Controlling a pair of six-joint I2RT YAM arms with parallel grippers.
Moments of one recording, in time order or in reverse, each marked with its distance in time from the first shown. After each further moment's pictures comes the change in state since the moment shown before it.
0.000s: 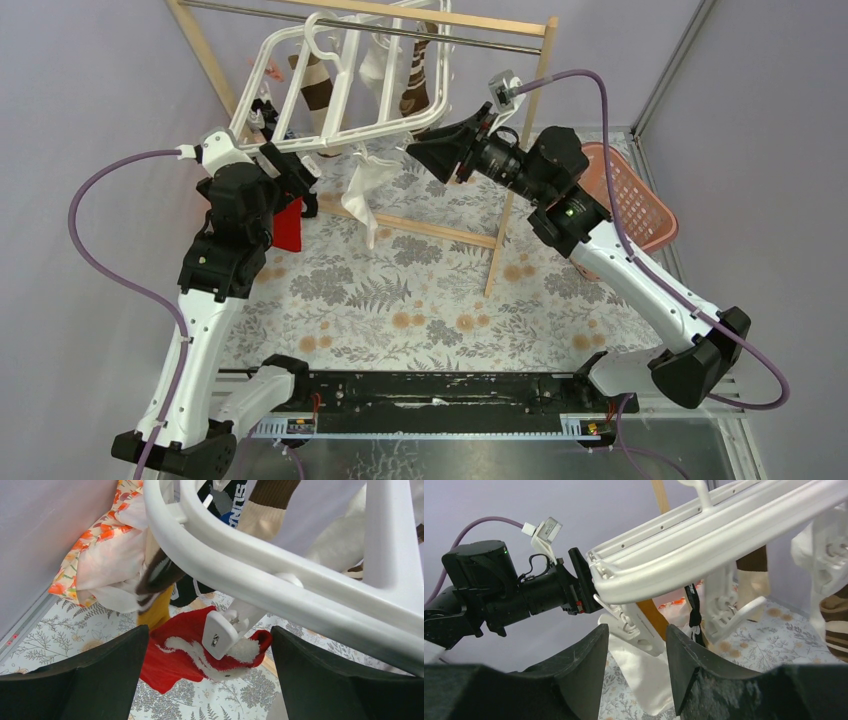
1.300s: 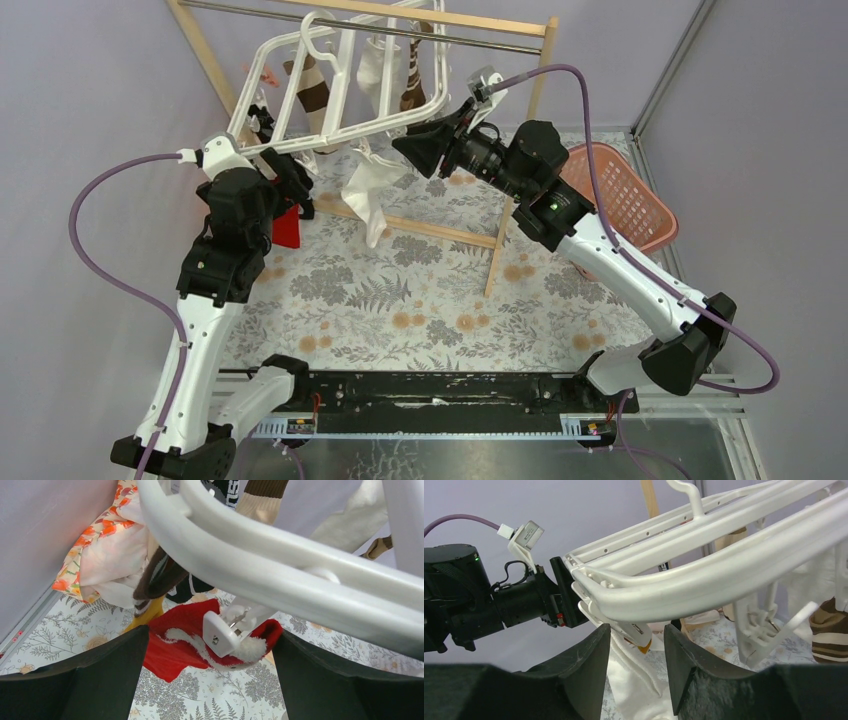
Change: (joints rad) left arm 0.000 -0.023 -0.018 -0.016 0.010 0.011; right arm 0.069 0.076 0.086 -0.046 0.082 -0.103
